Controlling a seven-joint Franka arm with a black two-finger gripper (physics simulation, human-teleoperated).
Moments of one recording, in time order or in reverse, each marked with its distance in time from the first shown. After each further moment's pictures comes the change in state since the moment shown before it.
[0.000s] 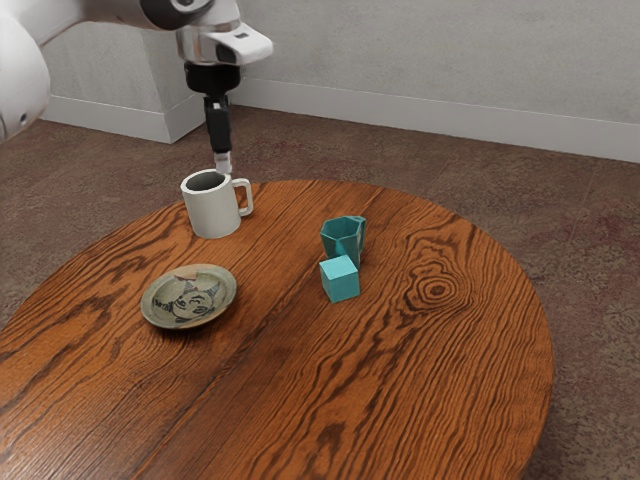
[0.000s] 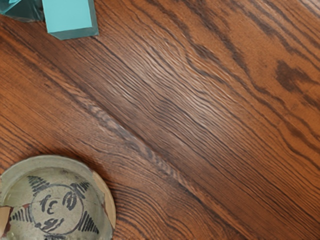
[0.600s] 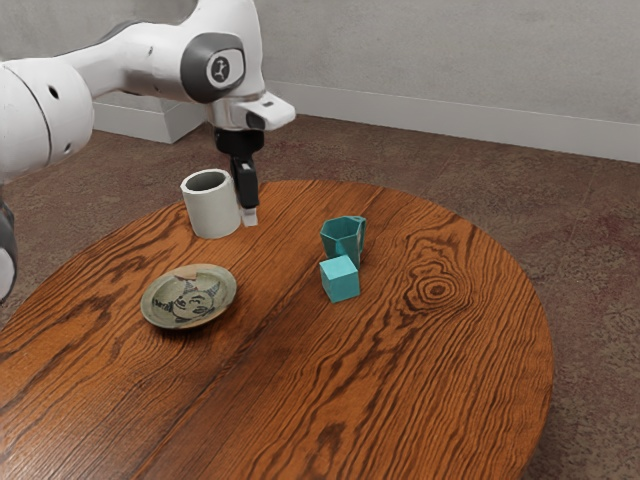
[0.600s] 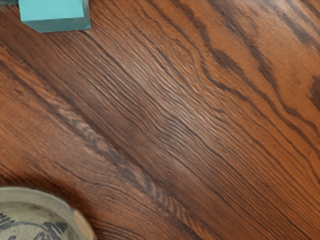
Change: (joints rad) arm 0.006 0.055 0.006 -0.198 -0.058 0.210 -0.029
